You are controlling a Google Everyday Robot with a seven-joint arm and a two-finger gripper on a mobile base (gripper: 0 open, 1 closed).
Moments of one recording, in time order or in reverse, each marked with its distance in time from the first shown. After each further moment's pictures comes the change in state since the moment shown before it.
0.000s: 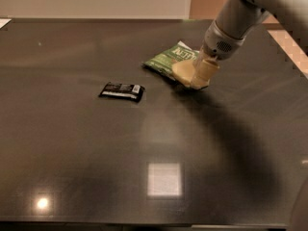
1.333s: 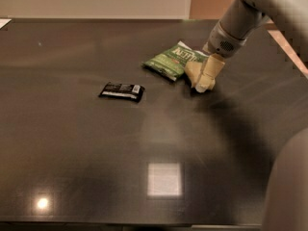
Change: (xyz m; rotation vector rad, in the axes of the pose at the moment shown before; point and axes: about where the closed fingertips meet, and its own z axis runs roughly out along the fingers) arm 0.017 -0.041 0.014 0.022 -0.024 0.037
